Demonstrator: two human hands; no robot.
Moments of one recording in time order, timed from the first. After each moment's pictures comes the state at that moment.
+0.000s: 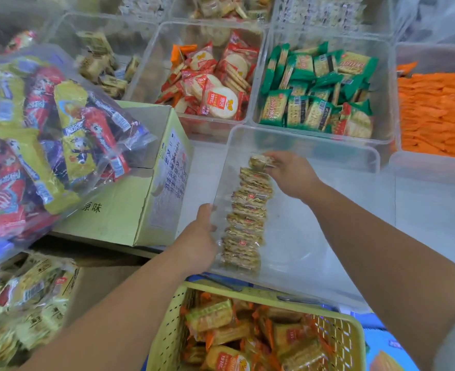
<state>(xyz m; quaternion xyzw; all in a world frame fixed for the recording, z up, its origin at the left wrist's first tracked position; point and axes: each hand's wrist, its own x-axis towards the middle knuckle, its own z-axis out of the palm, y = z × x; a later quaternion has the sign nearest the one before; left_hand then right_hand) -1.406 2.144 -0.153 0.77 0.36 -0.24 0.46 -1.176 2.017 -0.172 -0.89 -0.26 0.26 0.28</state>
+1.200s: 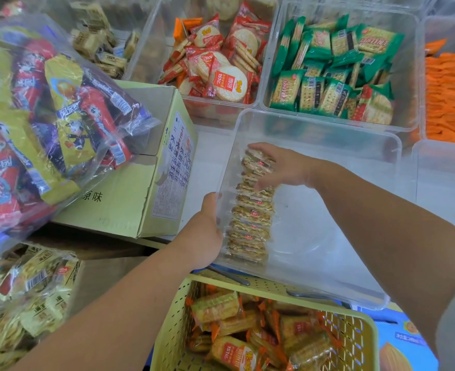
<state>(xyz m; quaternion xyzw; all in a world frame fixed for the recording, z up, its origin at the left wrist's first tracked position) -1.410 2.146 -0.154 0.79 0.35 -0.24 0.44 -1.163 2.037 -0.198 -0.75 -0.33 0.50 0.29</state>
